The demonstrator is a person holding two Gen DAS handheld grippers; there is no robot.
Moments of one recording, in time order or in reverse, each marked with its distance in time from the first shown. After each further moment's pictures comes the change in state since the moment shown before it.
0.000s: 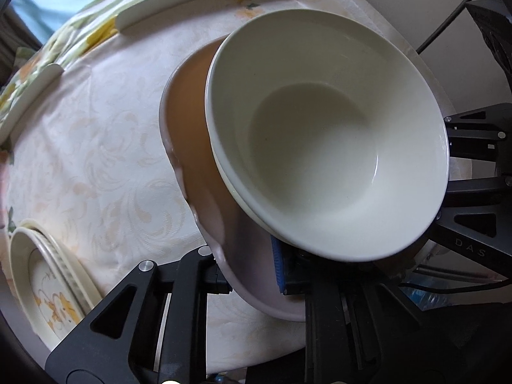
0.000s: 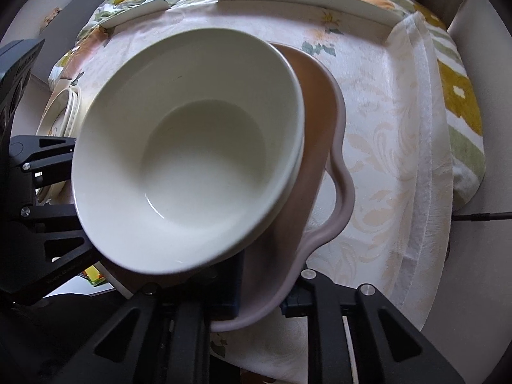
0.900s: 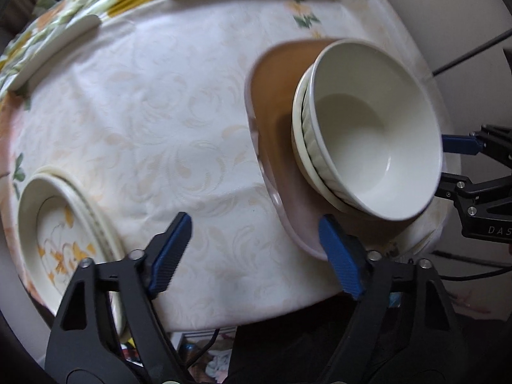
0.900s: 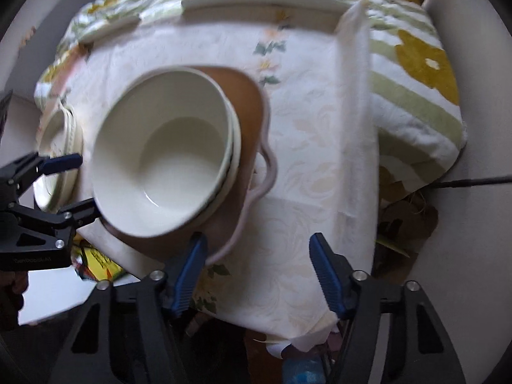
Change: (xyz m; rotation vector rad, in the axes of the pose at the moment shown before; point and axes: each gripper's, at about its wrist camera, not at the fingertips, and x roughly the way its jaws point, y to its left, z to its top) left arm -0.019 0.038 -0.001 -0.172 0.132 -0.028; right arm -0.028 -0.023 0.011 0.087 0.135 -0.030
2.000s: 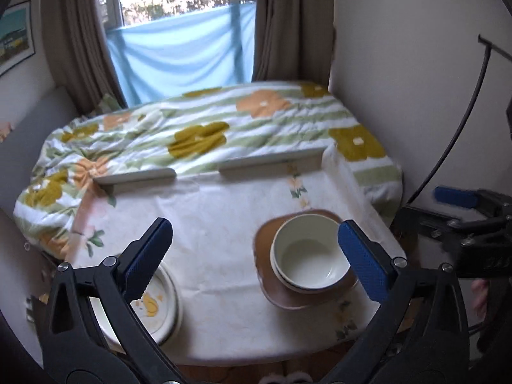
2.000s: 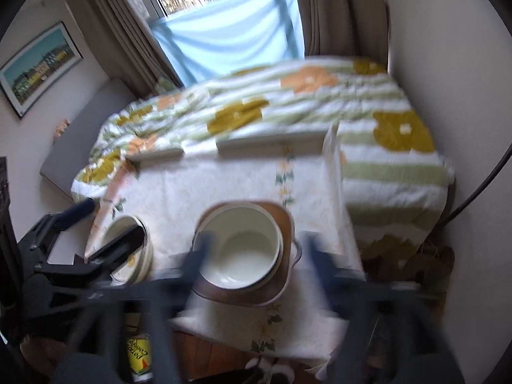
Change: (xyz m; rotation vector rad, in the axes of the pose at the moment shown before) left arm -0.187 -0.053 -0.055 -0.044 -0.714 0.180; right arm -0.150 0.013 -0.067 0.168 -0.660 0.083
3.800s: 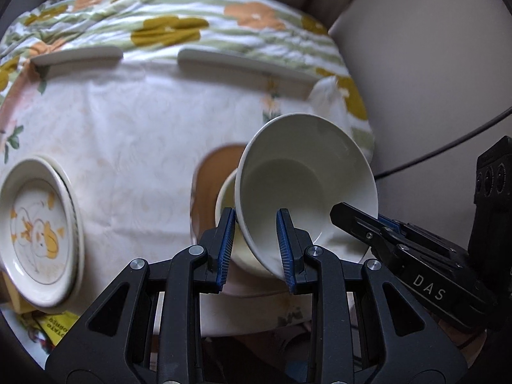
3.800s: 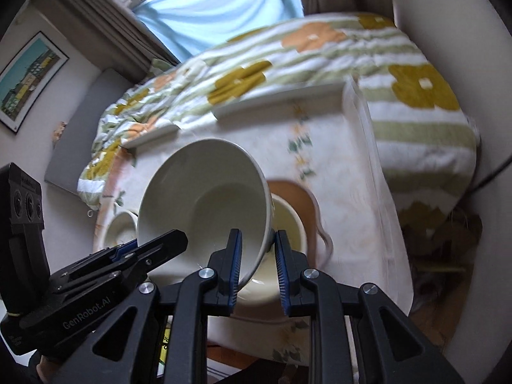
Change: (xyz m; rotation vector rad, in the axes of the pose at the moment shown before) left arm 0.118 -0.006 -0.043 -0.286 0.415 -0.239; right arm 0.113 -0.018 -0.004 0.127 0.265 0.099
